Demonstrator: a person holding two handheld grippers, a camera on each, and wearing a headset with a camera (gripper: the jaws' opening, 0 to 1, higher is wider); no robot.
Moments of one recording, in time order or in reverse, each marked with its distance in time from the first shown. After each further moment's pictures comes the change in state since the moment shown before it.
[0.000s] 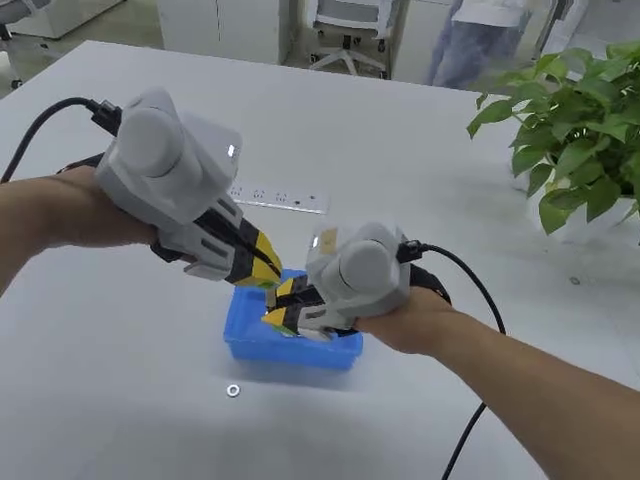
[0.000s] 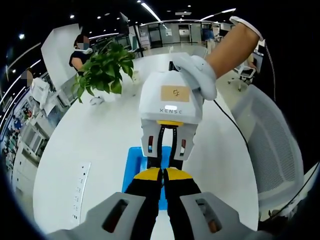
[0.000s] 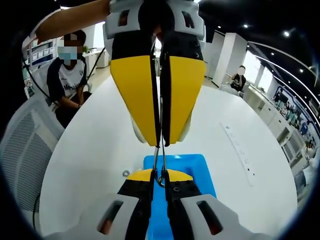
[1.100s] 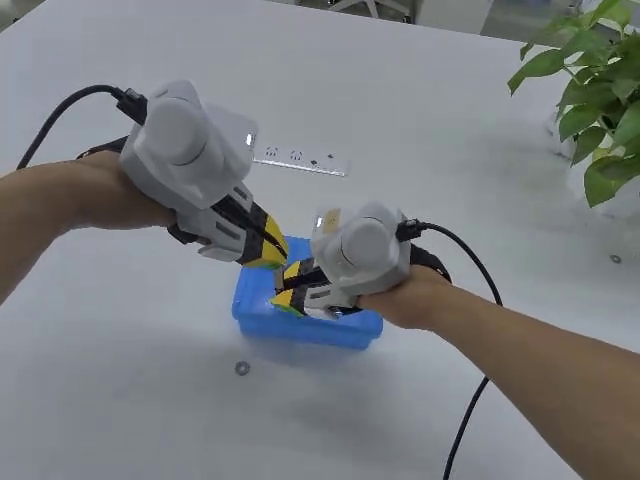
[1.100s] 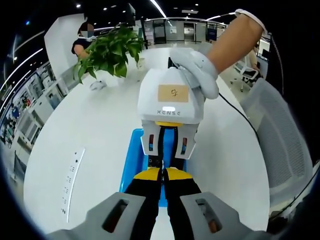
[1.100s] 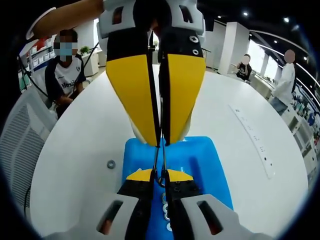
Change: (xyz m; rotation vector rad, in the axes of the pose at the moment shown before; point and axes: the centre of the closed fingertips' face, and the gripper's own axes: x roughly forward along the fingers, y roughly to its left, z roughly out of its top) left arm 0.036 0.023 -0.049 -0.067 0.028 -0.020; right arm 0.045 -0.013 -0.042 0.056 0.046 0.079
